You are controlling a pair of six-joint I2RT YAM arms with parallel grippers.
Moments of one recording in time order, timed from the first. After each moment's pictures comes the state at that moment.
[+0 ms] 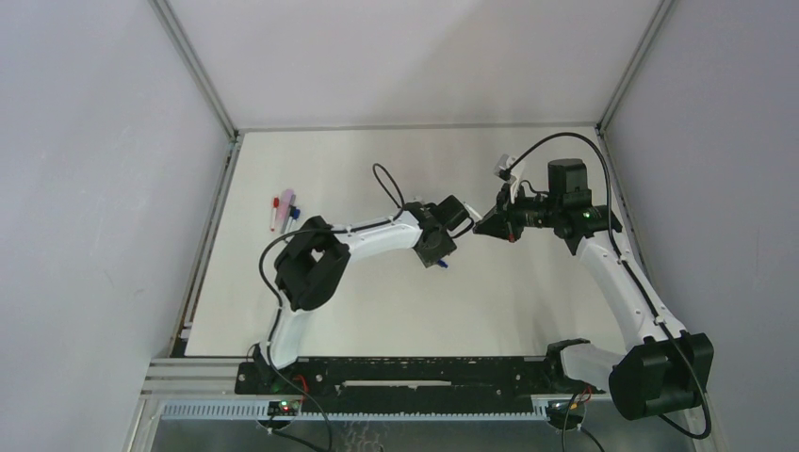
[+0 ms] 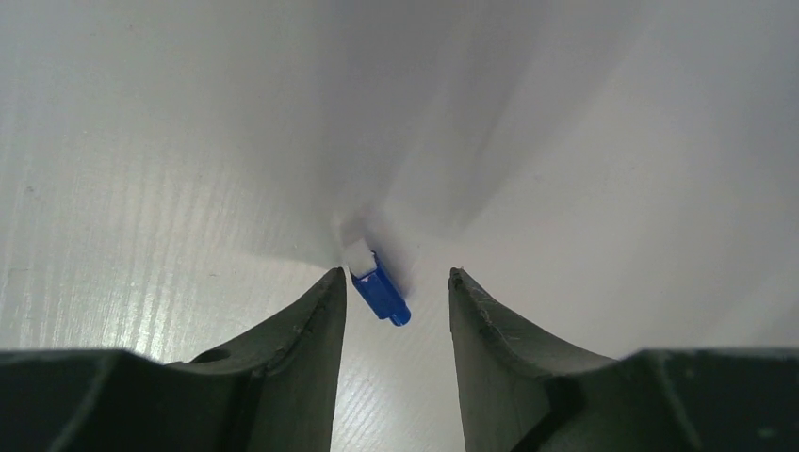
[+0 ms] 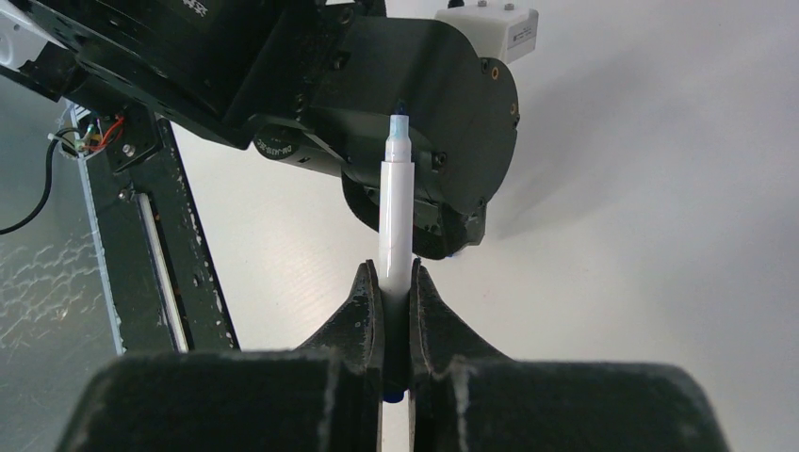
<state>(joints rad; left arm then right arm) -0.92 2.10 1.58 -0.72 -0.27 -1.41 0.16 1.17 1.02 -0.55 -0.92 -0.34</state>
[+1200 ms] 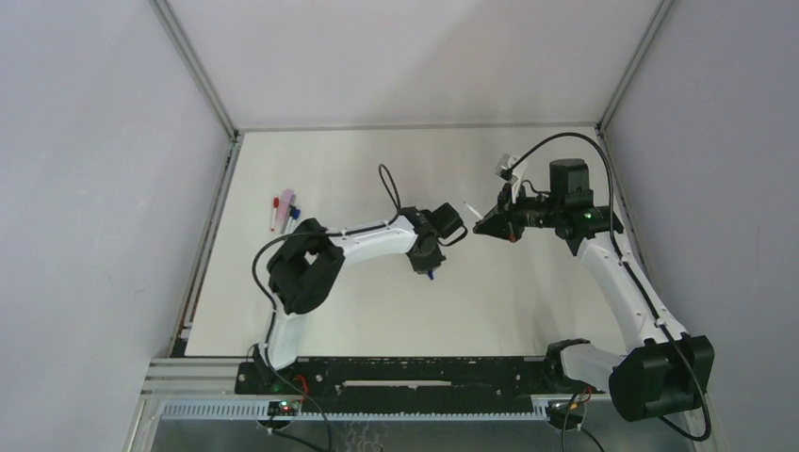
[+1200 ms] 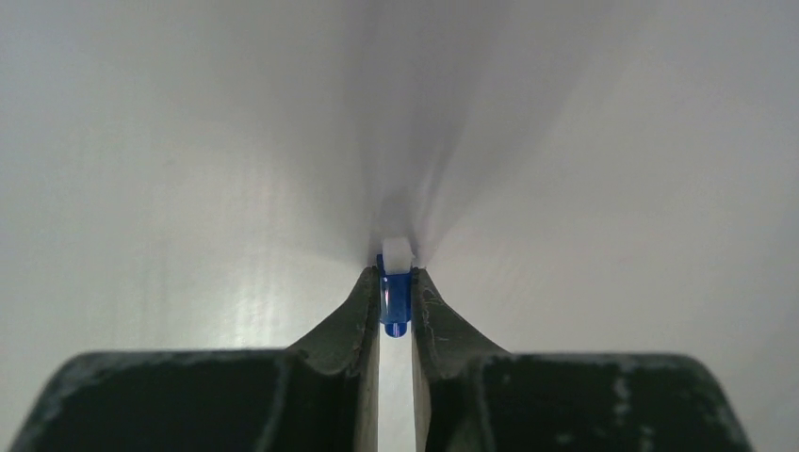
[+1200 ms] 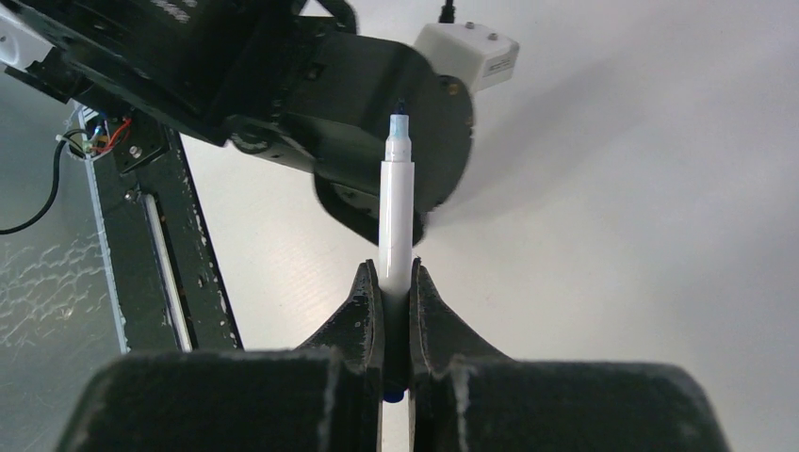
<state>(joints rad) -0.93 2.08 1.54 -0.77 -0.24 -1.26 0.15 1.16 1.02 -0.55 -0.93 -0.34</state>
